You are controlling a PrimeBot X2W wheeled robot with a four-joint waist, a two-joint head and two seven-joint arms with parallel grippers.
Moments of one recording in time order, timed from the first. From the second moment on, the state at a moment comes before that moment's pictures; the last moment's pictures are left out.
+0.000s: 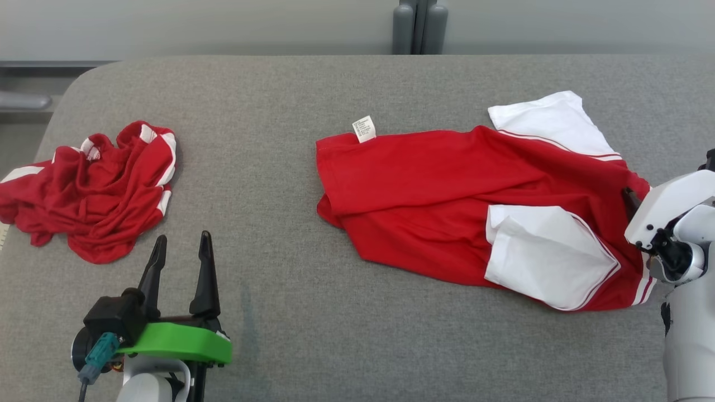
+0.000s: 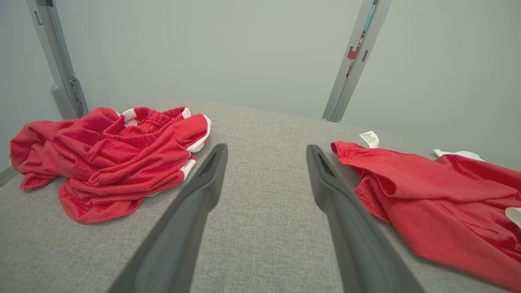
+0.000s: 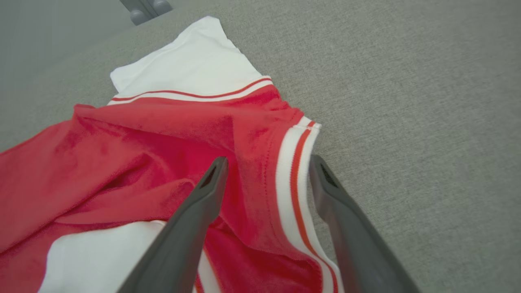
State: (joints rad) left arm -0.11 0.05 -0.03 0.24 -0.29 -0.13 -0.26; right arm -0.52 -0.11 -0.43 0.51 0.11 0.13 0.54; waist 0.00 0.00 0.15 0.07
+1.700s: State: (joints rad) left arm -0.14 0.05 -0.03 0.26 -0.30 -0.13 -0.26; right arm -0.88 -0.24 -0.13 1.04 -0.02 0.13 0.04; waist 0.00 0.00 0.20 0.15
